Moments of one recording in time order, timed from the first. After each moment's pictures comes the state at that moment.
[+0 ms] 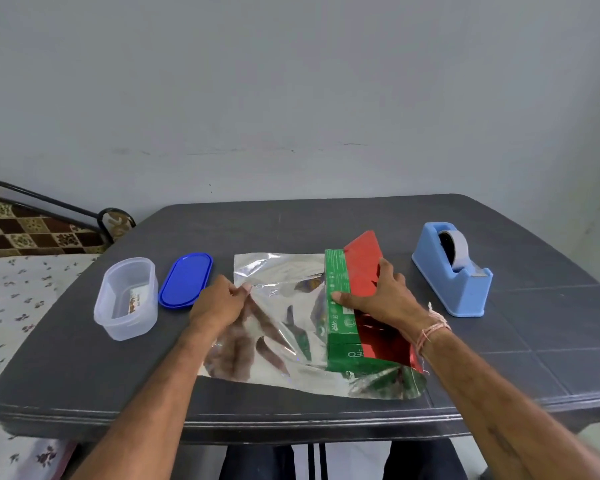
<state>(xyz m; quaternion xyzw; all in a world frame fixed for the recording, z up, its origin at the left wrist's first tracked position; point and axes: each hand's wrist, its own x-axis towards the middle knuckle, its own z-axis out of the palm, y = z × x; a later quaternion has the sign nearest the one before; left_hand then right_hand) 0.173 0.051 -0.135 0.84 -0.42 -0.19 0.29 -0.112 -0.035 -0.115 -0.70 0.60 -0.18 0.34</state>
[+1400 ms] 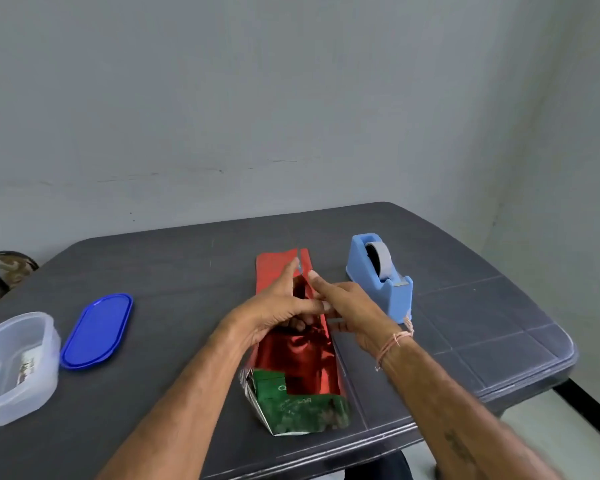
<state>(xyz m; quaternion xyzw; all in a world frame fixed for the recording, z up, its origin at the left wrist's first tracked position) 0.005 -0.026 -0.082 0.53 -0.57 -0.53 0.34 -0.150 -0.045 -0.091 -0.55 0.53 -0.35 0.55</state>
